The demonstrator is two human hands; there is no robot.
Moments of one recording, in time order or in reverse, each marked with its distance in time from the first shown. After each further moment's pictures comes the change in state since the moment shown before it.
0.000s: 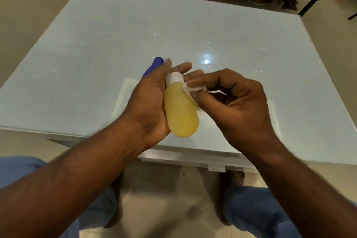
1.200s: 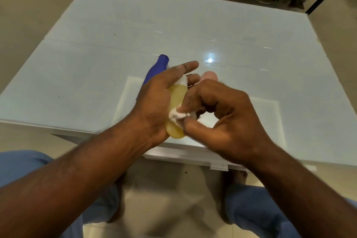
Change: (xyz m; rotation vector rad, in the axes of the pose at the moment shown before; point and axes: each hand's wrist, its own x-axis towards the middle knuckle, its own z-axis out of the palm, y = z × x) left_hand 0.004 -0.005 -0.006 -0.006 0.017 -0.007; right_hand -0.010 -0.008 0.005 -0.125 -0.260 -0.184
